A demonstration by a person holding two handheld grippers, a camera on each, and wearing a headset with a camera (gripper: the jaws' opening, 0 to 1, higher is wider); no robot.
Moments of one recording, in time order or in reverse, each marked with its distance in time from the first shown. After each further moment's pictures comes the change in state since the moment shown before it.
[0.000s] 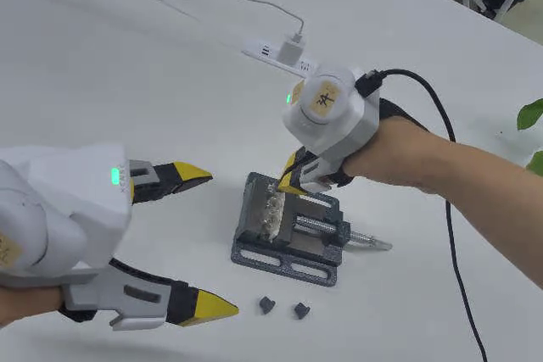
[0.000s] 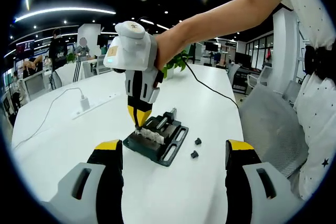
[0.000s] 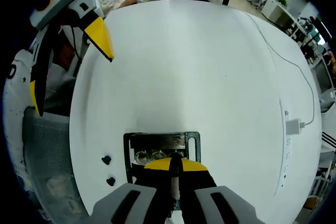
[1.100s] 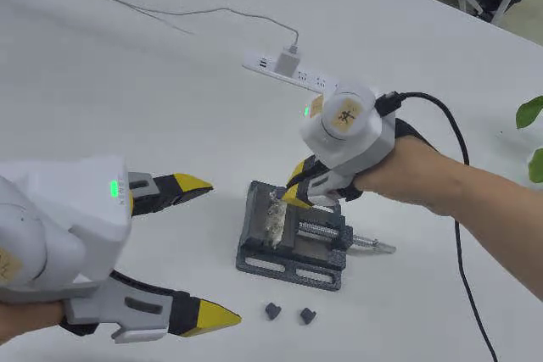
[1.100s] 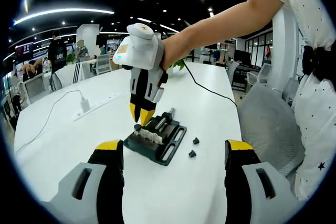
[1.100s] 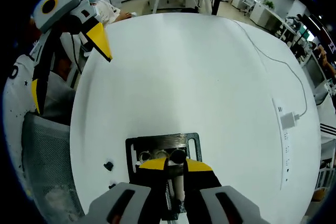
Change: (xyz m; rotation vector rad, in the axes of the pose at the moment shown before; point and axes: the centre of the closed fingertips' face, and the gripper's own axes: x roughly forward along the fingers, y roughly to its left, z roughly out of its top) left arm -0.008 -0.006 0.008 0.017 0.018 0.000; right arm -0.010 0.005 -0.001 0.059 -0.126 -0.035
